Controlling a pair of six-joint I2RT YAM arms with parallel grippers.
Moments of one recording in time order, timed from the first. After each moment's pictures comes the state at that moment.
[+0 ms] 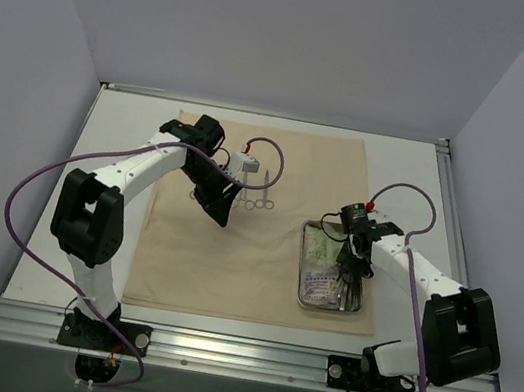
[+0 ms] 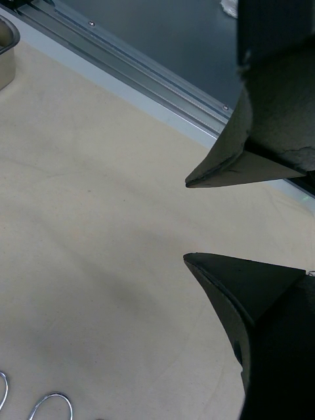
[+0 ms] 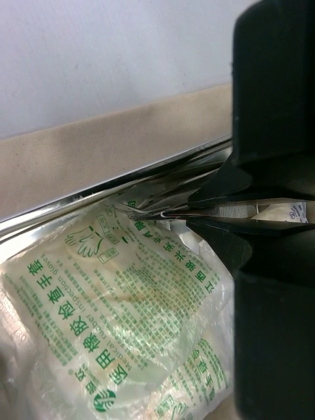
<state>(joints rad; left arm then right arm) -0.42 1.83 1.53 -1.09 0.61 0.41 0.37 1.40 0.76 -0.68 0.29 0.70</state>
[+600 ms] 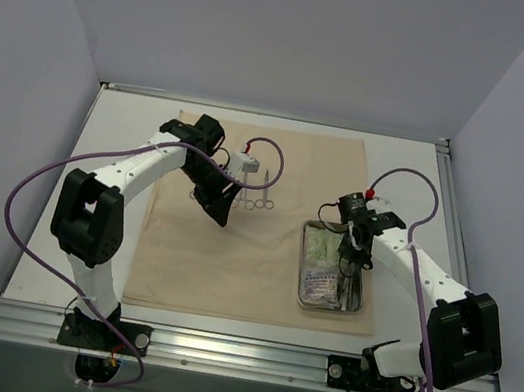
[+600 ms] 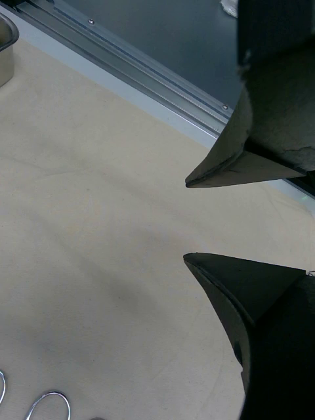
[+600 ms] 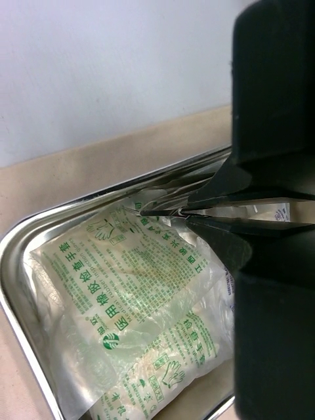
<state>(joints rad) -0.42 1.83 1.54 -1.09 0.60 0.41 0.41 1.38 0.88 -0.78 0.37 0.69</state>
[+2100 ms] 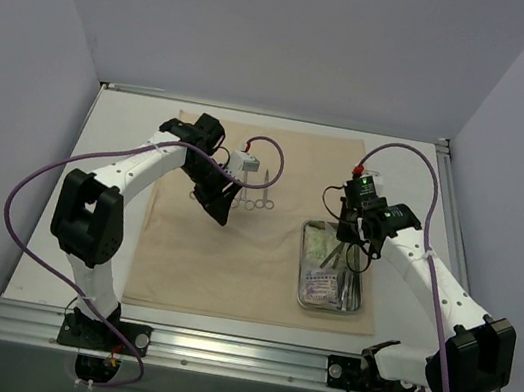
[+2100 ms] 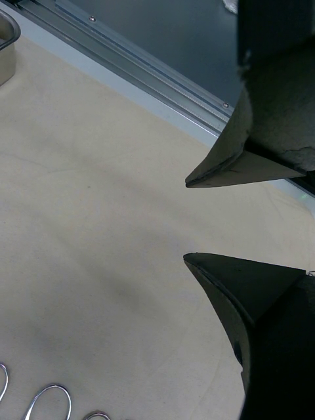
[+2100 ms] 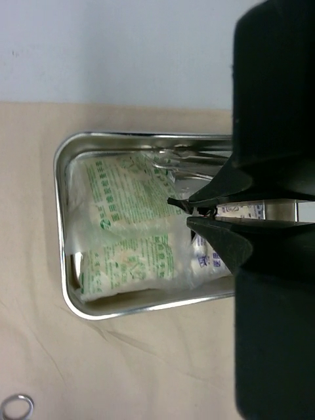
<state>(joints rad) -0.42 1.83 1.55 -1.09 0.60 0.41 0.45 1.30 1.04 -0.79 0.27 0.42</state>
